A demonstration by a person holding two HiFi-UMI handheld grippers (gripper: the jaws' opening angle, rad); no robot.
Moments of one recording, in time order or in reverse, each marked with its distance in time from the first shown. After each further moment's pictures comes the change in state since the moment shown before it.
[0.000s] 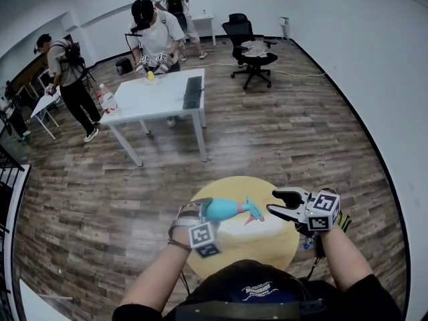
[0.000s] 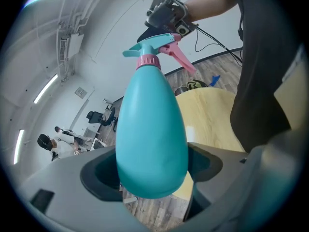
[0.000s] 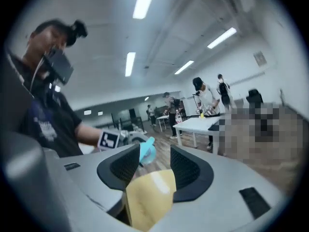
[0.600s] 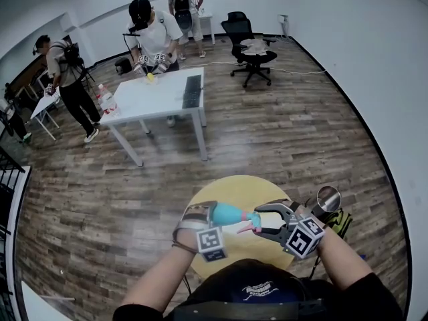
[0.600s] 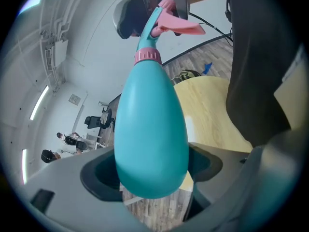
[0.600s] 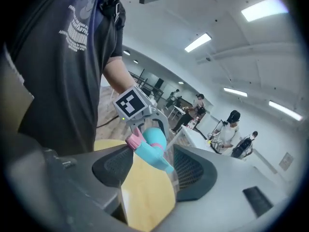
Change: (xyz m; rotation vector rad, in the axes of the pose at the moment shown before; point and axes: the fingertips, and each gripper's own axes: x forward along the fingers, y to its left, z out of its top) left arm -0.007 -0.007 0.015 0.161 0.070 0.020; right arm 0.039 0.065 -0.053 -0.835 0.267 0.064
